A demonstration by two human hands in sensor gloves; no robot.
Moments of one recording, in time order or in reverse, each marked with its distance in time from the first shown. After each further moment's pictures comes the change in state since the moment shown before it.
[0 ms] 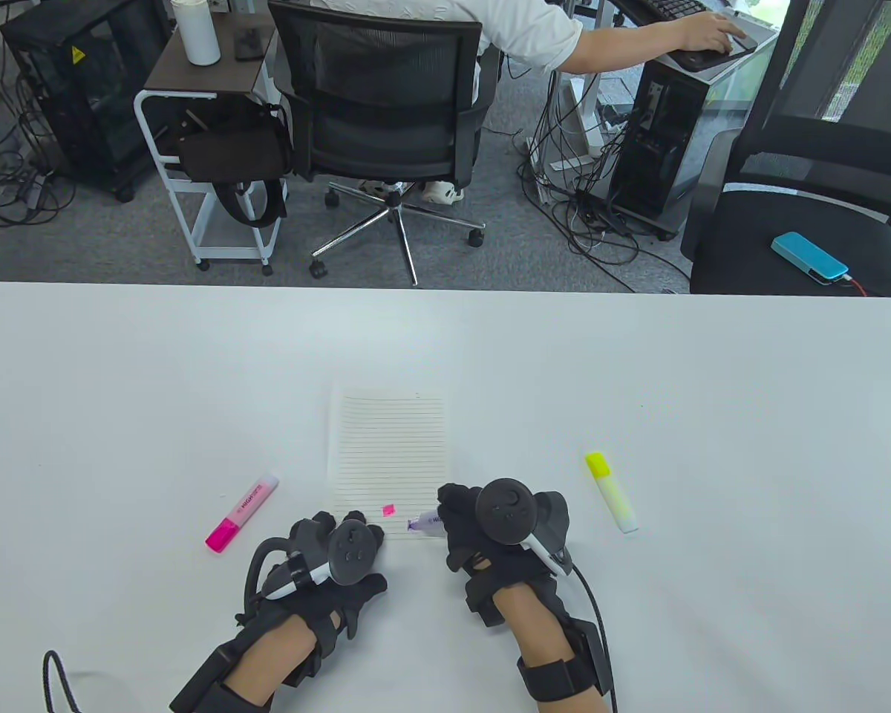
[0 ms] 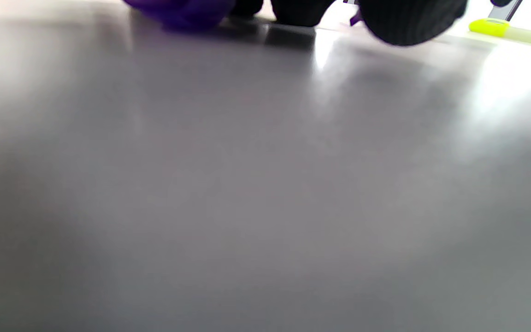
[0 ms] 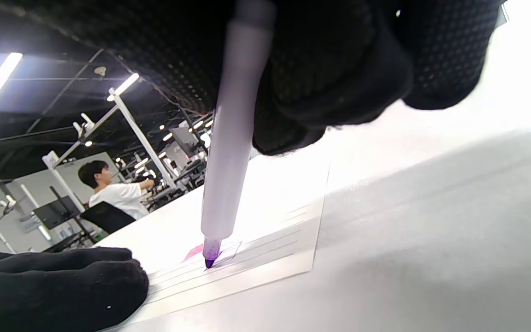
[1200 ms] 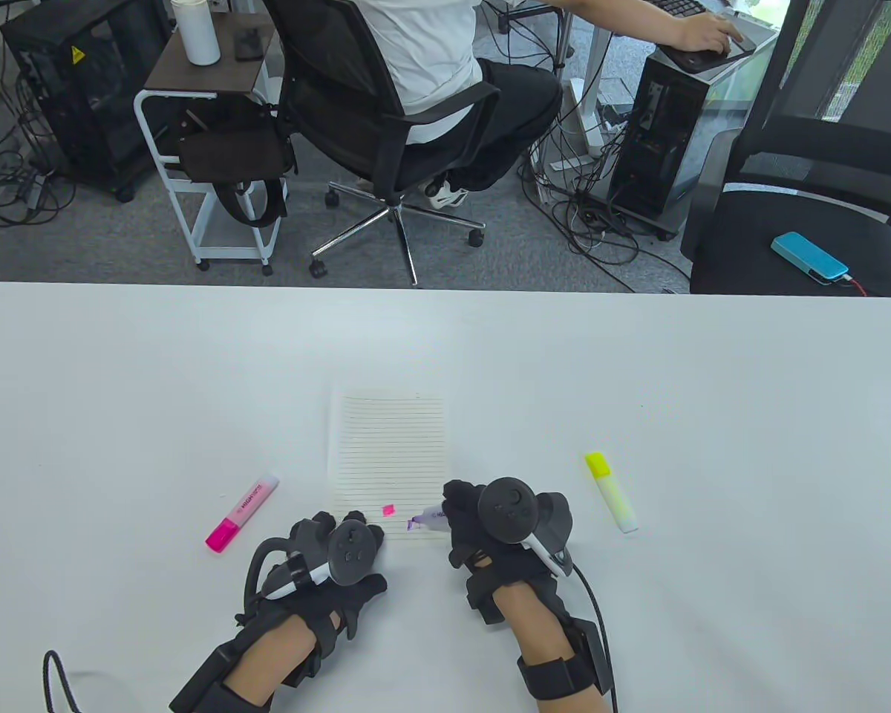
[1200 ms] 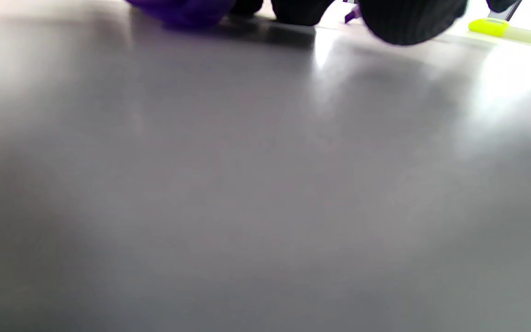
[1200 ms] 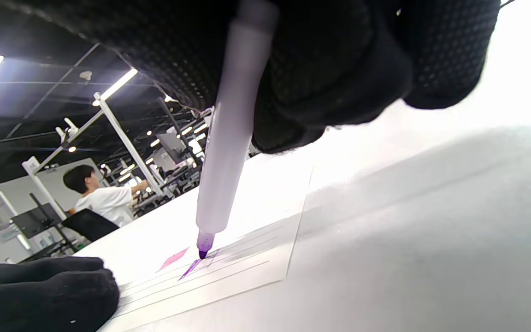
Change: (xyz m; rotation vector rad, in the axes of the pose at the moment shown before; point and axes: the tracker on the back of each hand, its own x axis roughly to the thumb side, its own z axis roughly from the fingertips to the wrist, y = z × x) left_hand -0.001 -0.001 0.000 -0.003 -0.002 0.005; right_hand -0.004 -0.001 -0.001 -0.007 0.037 0.004
